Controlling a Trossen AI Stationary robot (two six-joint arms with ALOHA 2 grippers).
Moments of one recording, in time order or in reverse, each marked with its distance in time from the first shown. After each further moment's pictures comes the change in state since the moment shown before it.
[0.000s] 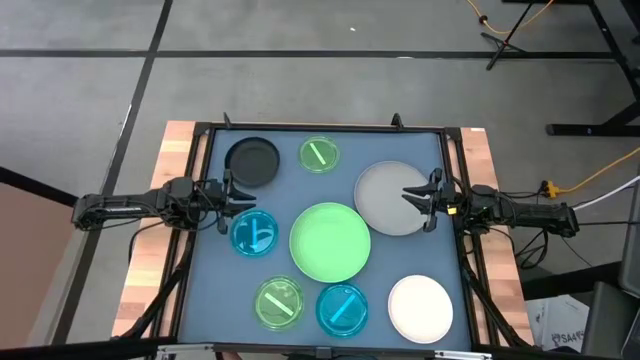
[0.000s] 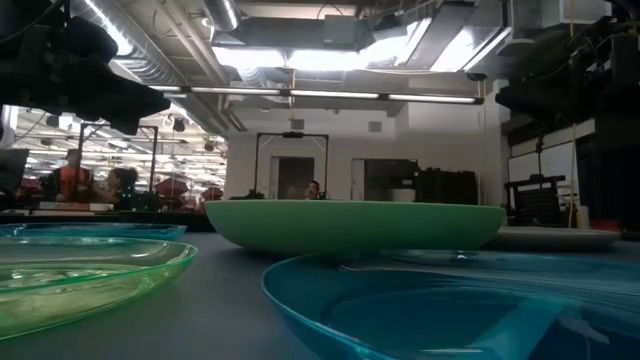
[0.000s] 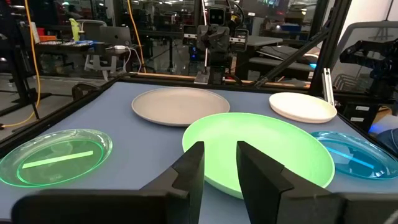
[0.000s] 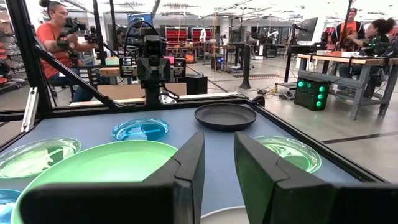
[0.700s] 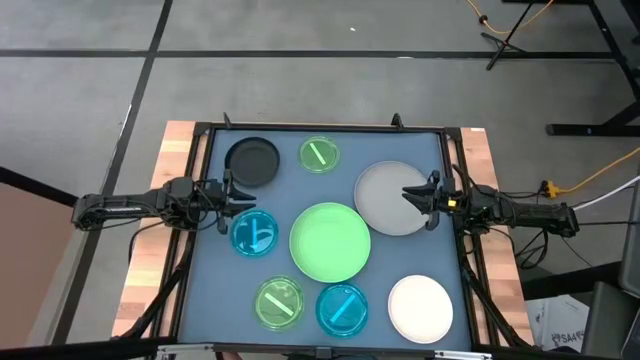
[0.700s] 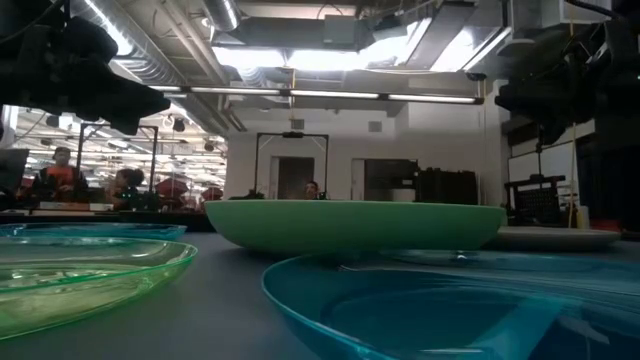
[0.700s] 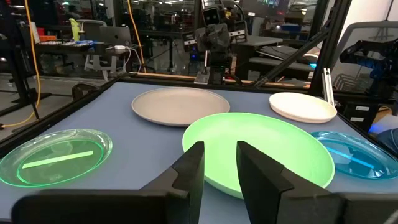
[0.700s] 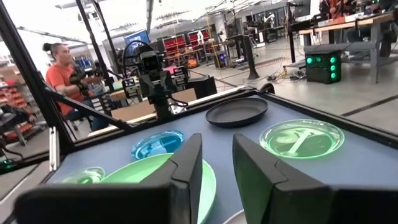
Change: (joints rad) left arm 0.000 0.000 0.000 0.000 0.000 0.000; right arm 0.000 0.000 0.000 0.001 0.011 0.266
